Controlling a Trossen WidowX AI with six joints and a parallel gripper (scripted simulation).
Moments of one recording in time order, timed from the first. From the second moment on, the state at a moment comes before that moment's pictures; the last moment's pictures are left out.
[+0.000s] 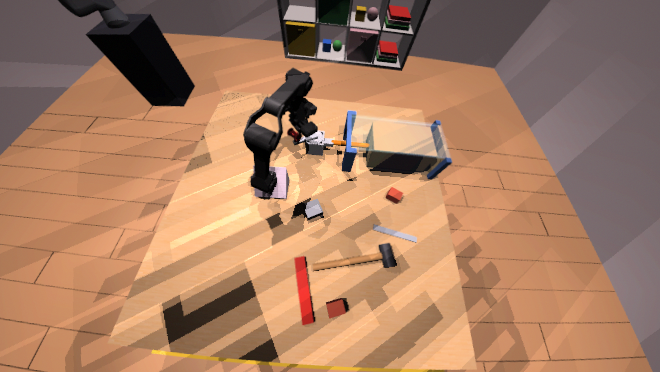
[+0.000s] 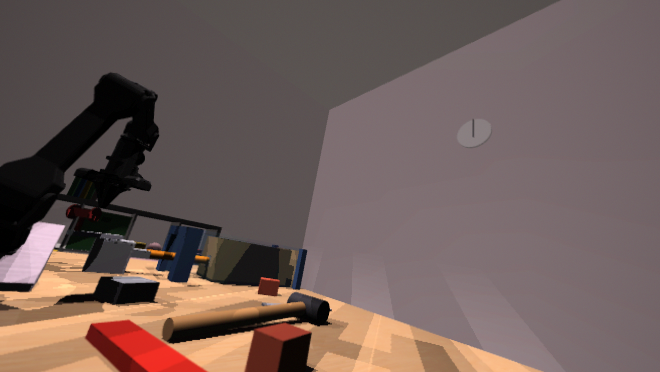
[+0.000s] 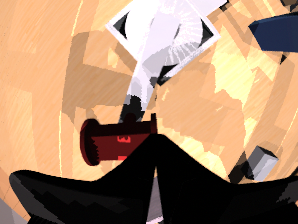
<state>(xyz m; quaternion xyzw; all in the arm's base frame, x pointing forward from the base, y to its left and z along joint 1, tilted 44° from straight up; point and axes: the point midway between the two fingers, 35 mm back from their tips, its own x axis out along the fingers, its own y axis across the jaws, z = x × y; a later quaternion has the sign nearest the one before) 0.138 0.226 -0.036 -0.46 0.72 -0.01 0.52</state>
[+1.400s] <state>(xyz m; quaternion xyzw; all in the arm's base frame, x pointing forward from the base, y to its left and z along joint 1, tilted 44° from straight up) 0.124 0.215 -0.022 -0.46 0.72 -0.01 0.52</state>
